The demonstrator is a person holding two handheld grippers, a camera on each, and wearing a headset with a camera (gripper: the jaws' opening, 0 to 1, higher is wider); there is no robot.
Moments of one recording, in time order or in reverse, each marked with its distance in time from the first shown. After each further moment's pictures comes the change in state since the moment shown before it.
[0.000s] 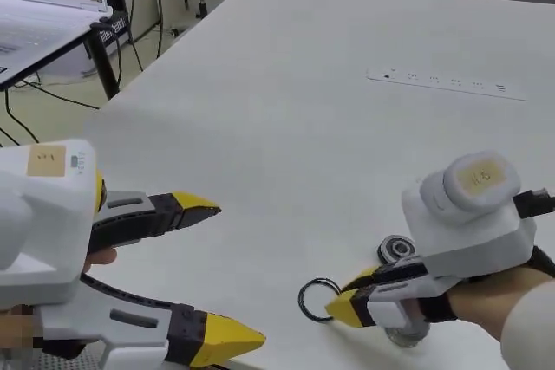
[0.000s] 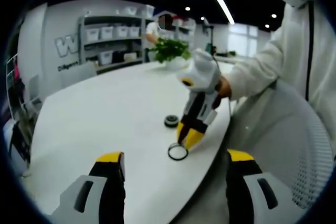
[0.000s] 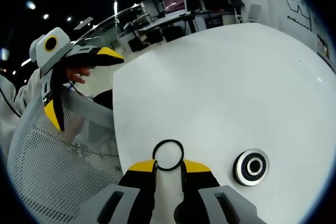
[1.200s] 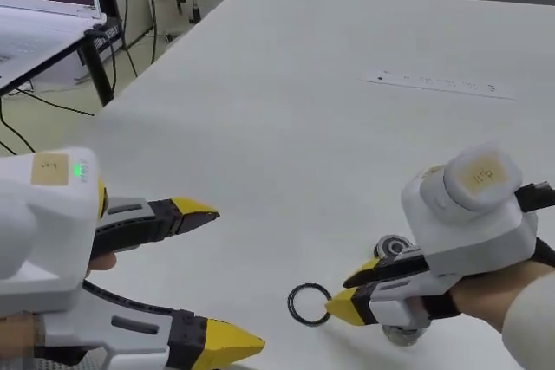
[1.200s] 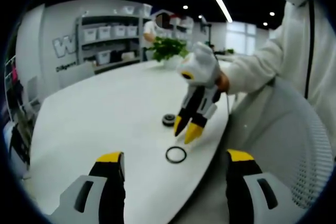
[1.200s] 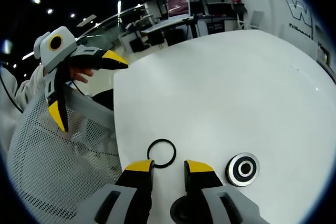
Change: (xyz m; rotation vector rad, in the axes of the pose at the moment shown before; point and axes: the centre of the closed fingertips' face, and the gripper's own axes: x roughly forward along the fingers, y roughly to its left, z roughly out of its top) left arm 0.001 -0.004 -0.001 0.014 0.012 -0.017; right arm -0.014 -0.004 0.006 -0.038 -0.028 -0.026
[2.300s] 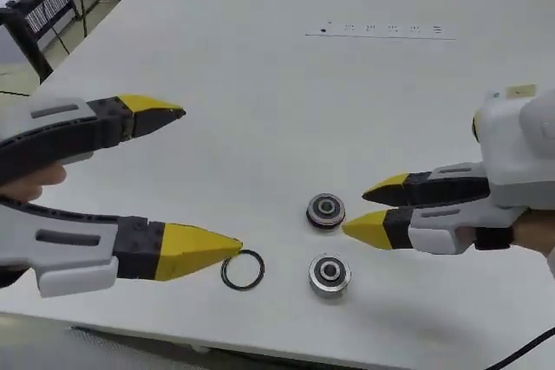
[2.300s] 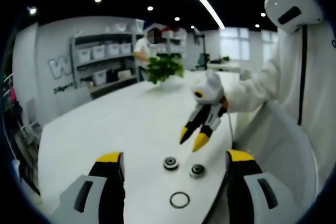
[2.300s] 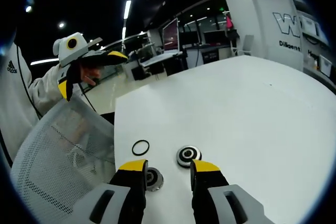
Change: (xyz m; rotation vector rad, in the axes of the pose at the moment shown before) left arm 0.032 -0.012 0.107 0.096 -0.108 0.001; right arm -0.086 -0.050 -0.010 -0.033 -0.256 -0.002
